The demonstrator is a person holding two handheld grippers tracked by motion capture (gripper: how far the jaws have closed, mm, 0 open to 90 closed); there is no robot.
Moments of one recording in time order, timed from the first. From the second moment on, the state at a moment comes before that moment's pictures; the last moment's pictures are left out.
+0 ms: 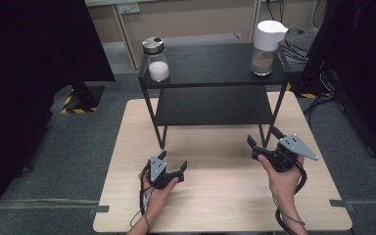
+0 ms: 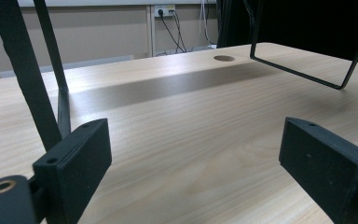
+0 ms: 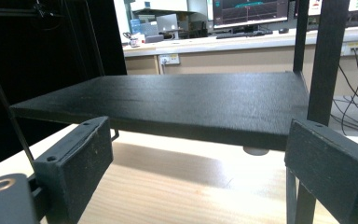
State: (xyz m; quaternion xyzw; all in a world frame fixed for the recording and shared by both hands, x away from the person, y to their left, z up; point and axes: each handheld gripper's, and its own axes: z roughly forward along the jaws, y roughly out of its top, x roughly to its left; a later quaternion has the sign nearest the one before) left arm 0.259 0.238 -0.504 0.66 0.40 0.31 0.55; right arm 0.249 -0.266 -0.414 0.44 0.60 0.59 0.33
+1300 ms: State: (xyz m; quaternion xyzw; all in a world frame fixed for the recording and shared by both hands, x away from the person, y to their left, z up) left arm 0.258 0.237 -0.504 0.66 0.40 0.31 0.55; right arm 0.237 -0.277 -0.460 0.47 0.63 0.54 0.30
